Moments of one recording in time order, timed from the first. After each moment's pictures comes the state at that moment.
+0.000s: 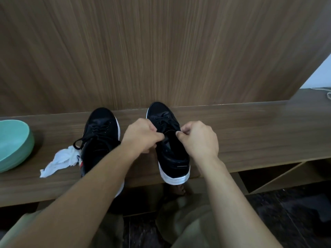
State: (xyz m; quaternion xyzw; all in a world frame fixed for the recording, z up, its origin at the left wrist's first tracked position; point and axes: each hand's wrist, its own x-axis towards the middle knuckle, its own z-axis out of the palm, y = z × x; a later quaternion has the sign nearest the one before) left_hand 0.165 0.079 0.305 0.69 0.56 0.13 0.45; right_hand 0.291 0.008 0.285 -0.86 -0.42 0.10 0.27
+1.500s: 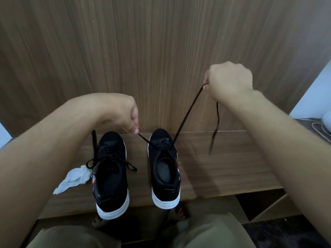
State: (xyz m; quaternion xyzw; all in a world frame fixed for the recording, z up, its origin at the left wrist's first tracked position) left_hand 0.104 0.098 0.456 0.88 0.45 -0.08 0.13; right_hand 0.328 0.038 0.473 -0.83 -0.51 -0.23 0.04
